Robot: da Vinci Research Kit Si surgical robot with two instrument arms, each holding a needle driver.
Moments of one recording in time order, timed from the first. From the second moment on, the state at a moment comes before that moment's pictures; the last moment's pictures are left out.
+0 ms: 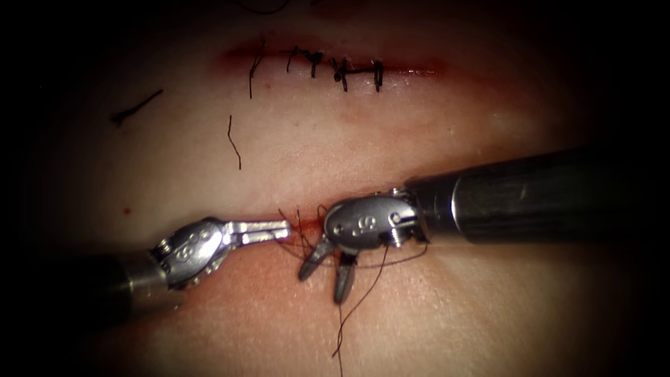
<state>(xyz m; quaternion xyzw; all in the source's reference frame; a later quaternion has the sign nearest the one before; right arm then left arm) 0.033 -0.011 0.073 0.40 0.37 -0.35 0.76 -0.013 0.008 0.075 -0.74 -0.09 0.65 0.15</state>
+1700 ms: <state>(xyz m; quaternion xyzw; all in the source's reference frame) 0.032 -0.019 0.078 0.38 0.32 -0.41 0.77 -0.012 0.007 0.075 -0.73 -0.10 0.65 0.16</state>
